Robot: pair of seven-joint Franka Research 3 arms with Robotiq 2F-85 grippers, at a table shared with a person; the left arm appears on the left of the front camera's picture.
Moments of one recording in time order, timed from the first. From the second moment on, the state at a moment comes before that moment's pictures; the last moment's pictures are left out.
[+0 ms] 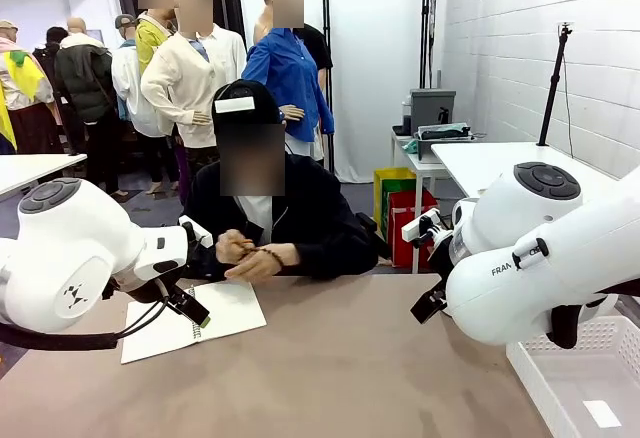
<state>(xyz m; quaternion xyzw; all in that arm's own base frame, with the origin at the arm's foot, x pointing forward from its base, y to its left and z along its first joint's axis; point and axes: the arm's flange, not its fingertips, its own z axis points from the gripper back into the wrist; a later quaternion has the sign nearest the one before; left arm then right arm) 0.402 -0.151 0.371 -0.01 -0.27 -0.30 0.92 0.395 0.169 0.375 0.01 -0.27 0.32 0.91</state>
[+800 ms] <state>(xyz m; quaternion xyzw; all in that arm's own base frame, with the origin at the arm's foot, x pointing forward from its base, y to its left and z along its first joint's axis) 0.402 -0.151 0.371 -0.01 -0.27 -0.30 0.92 0.395 0.169 0.375 0.01 -0.27 0.32 0.91</state>
